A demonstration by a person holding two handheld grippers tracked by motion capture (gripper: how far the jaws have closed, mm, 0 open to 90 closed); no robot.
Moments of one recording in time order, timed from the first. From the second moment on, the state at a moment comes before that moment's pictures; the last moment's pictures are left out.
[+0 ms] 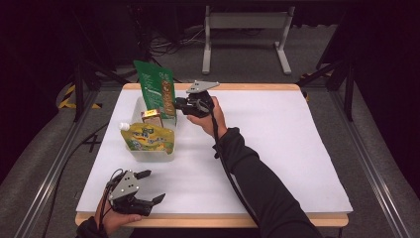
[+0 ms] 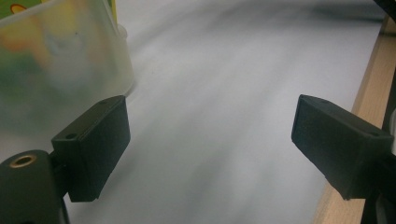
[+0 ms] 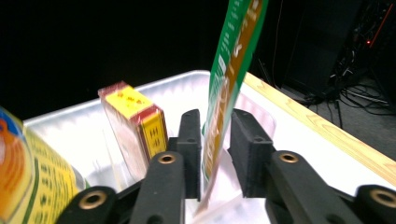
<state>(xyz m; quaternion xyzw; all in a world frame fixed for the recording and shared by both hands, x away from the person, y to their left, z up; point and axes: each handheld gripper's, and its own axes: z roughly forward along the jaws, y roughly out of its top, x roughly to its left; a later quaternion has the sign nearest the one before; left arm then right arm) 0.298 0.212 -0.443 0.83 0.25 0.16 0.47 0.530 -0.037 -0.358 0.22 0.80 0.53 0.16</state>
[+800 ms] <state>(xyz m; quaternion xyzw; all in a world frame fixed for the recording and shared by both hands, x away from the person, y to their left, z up) 0.299 0.206 -0.446 0.84 0.24 0.16 0.45 0.499 -0.084 -0.354 0.21 0.83 0.49 0.18</state>
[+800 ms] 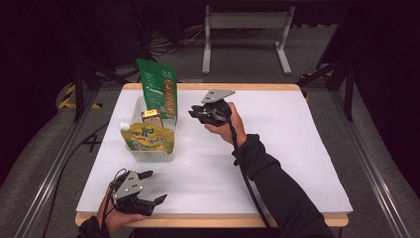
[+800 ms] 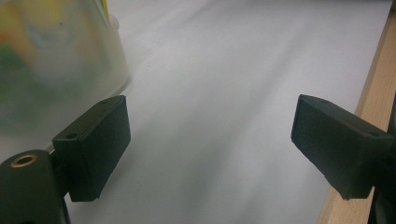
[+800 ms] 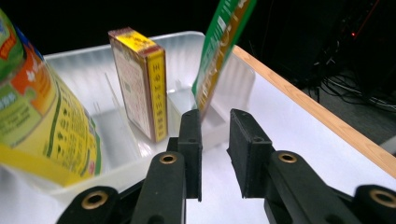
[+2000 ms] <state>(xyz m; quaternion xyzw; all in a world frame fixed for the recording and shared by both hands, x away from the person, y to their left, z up) 0.303 0.204 -0.447 0.85 0.24 0.17 0.44 0.453 -0.185 -0.343 0.23 0.85 0.41 0.25</state>
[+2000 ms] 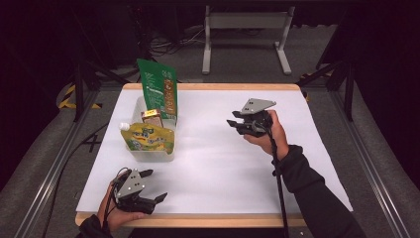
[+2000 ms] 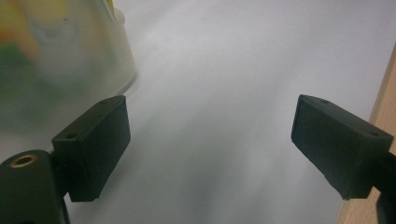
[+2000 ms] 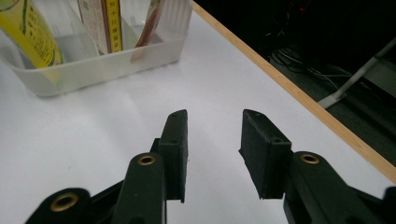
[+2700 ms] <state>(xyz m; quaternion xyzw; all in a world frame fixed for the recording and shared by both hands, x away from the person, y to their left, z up) 0.305 0.203 -0.446 0.85 0.24 0.17 0.43 0.413 -0.227 -0.359 0.23 0.85 0.38 0.28</state>
